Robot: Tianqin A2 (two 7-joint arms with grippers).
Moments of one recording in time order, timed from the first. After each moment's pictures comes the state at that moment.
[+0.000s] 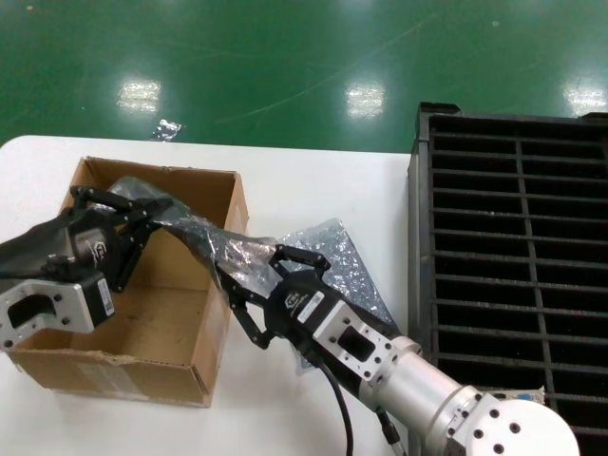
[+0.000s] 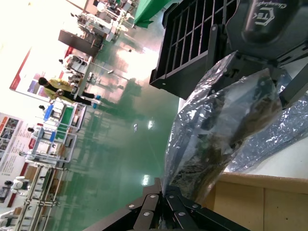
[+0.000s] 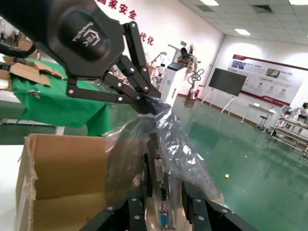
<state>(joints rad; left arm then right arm) -0.25 -0.89 1.67 -1.82 -1.26 0.52 0.09 0.47 0.12 -2.14 1.33 1.54 -0.28 -0.15</state>
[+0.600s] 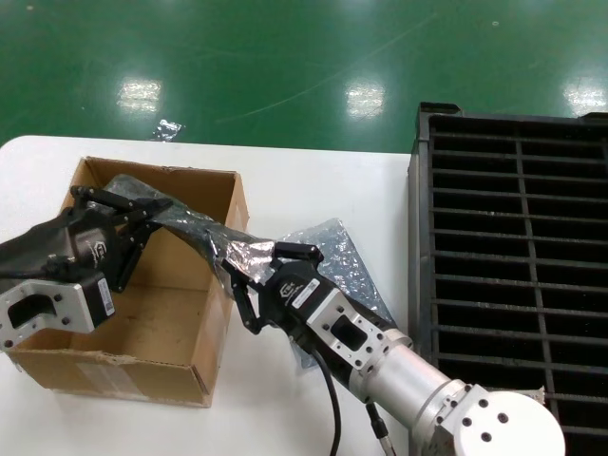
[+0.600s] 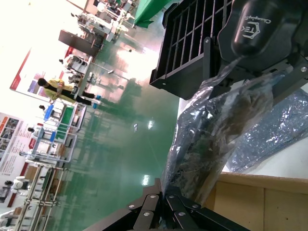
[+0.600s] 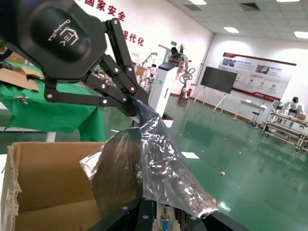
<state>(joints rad) -0.25 -0.89 1.67 -1.82 -1.26 0.52 0.09 0.48 0.06 -2.09 1.27 1.55 -0.28 -0.18</state>
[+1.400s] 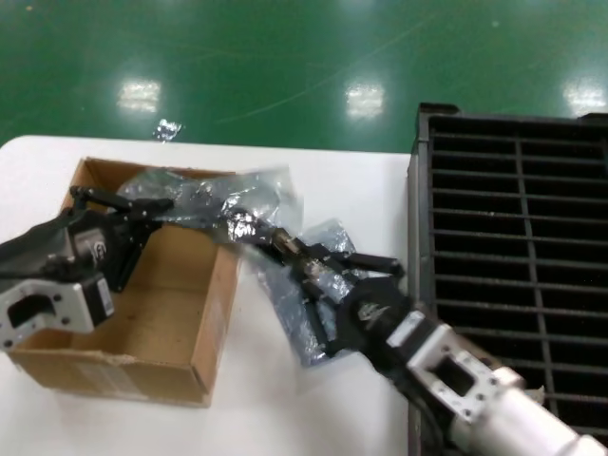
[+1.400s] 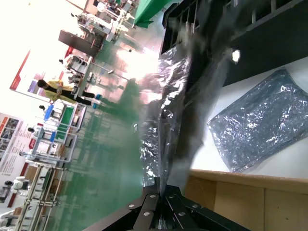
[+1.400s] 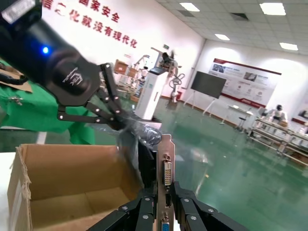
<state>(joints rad) -0.25 -0.89 1.67 -1.82 -1.26 0.52 0.09 0.23 0.21 -1.93 1.72 1.26 -0.38 0.12</state>
